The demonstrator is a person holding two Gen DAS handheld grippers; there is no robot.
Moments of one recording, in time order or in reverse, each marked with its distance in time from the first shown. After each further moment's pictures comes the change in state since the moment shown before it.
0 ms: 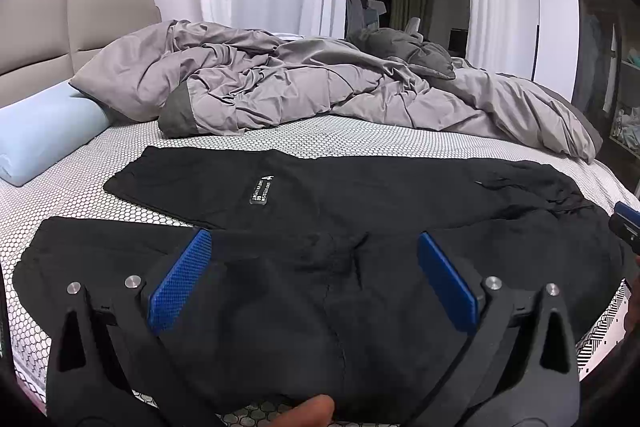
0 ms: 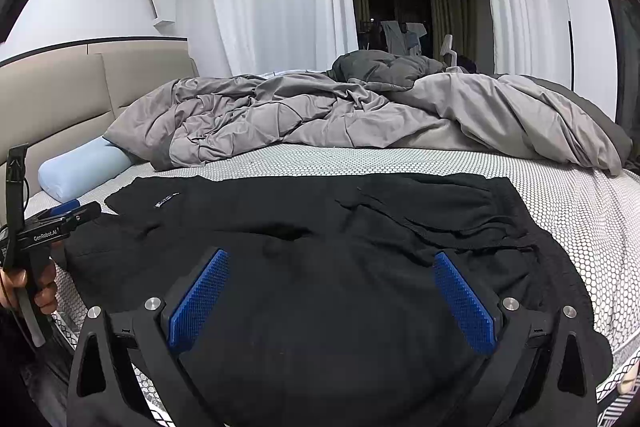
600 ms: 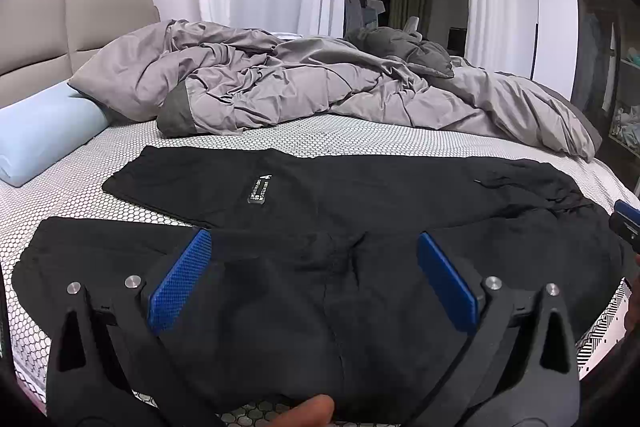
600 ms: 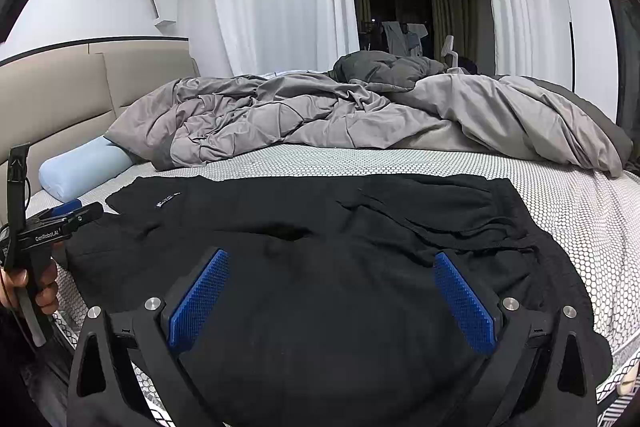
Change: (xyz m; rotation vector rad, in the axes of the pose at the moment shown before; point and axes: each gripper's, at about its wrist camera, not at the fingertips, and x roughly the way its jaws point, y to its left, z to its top) left arm 0.000 0.000 0.000 -0.003 -0.001 -0.001; right arm -0.002 0.002 0.001 -0.001 -0.002 0.001
